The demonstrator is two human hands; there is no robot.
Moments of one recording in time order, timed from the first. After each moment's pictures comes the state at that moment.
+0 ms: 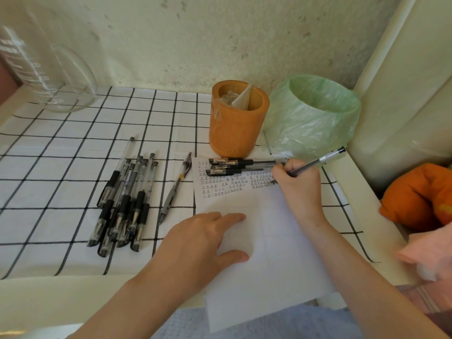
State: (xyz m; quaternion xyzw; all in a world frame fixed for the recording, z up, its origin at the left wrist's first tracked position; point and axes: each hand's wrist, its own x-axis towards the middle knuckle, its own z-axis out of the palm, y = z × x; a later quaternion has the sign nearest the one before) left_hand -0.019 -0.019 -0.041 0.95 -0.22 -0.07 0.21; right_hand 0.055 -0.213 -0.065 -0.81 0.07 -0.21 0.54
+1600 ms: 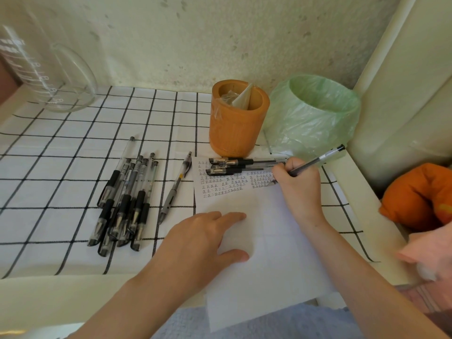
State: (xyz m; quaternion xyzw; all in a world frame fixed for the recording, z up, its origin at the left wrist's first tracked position) left_hand -0.019 -0.019 -0.040 0.95 -0.21 -0.07 0.21; right_hand 0.054 -0.213 -0.063 -0.81 0.07 -0.20 0.55
